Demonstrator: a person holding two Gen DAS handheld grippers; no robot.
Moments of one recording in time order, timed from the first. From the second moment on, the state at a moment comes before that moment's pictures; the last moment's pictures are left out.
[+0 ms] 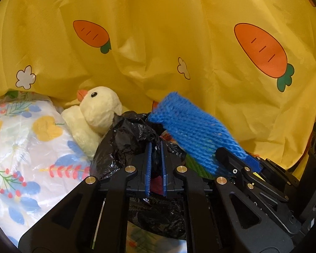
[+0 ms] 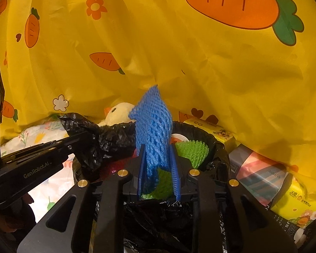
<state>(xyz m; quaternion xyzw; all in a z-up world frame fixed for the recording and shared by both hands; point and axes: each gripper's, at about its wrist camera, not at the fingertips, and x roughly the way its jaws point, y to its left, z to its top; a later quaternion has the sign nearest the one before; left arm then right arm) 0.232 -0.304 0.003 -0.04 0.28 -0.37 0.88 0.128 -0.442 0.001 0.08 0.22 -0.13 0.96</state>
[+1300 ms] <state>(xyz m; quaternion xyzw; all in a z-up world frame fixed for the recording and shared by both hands) 0.096 -0.134 0.025 0.00 0.22 -0.11 0.97 0.054 -0.333 0.018 0.04 0.19 -0.14 0.97</state>
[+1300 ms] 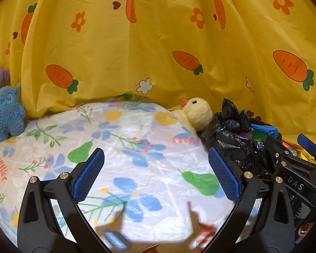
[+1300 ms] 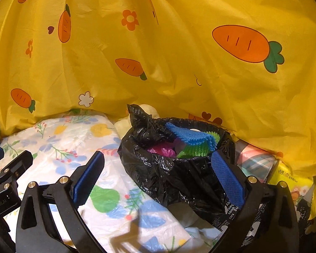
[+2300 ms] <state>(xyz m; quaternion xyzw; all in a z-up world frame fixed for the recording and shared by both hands) 0.008 -0.048 0.007 -0.03 0.21 -0.06 0.97 -0.025 -0.249 0.010 0.01 0.18 -0.07 0.98</state>
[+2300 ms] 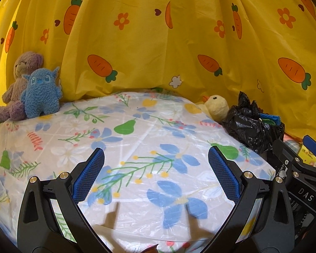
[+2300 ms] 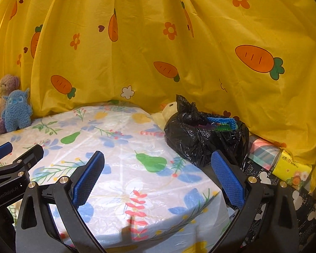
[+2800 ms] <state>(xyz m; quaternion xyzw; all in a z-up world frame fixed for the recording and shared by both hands) 0.007 -0.045 0.006 -0.04 0.21 -0.06 0.97 -0.024 -0.252 0.013 0.01 0.18 -0.07 0.98</state>
